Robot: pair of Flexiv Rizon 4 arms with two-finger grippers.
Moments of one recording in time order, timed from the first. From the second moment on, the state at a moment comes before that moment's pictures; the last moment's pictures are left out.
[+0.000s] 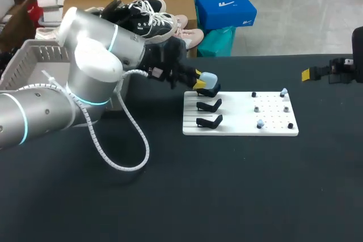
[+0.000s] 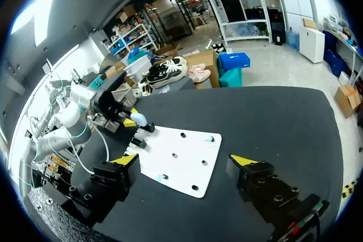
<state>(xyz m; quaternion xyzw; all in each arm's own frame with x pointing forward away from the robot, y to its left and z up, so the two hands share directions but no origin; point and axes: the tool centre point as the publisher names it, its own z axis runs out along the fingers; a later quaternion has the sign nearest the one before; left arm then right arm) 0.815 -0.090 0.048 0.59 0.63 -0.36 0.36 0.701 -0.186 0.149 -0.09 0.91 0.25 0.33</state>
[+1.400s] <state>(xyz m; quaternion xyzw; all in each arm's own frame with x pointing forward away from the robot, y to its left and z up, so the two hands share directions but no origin) 0.661 -0.089 0.144 0.57 0.54 -0.43 0.45 0.701 -0.186 0.149 -0.09 0.91 0.25 0.33</state>
